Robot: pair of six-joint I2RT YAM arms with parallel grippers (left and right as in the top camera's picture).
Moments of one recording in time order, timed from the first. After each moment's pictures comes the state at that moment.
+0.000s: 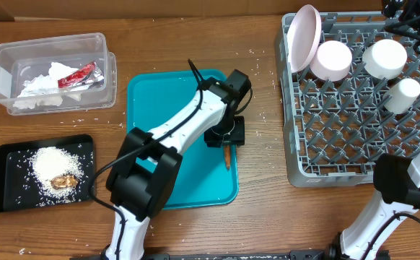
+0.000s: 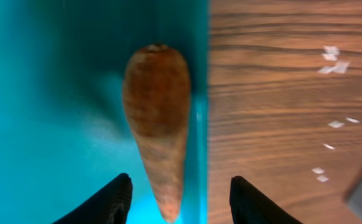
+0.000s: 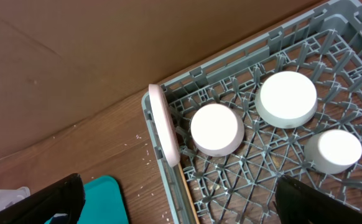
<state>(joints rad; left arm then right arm) -0.61 2.14 1.63 -1.05 0.20 -0.61 -0.22 2.05 2.91 -1.64 -0.18 0.30</state>
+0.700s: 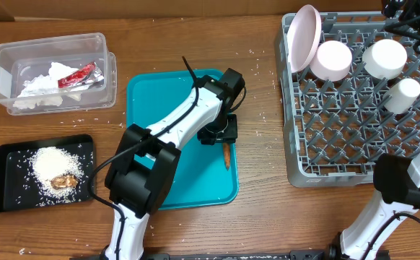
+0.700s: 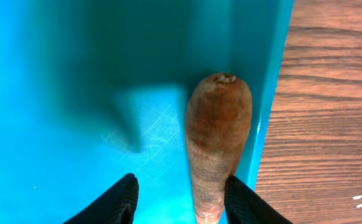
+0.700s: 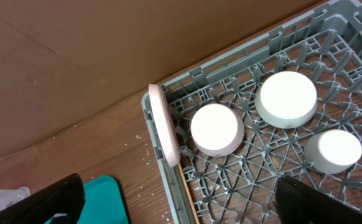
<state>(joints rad) -0.58 2.14 1.63 -1.06 0.12 -0.60 -0.22 2.05 2.91 -1.64 -0.18 0.31</state>
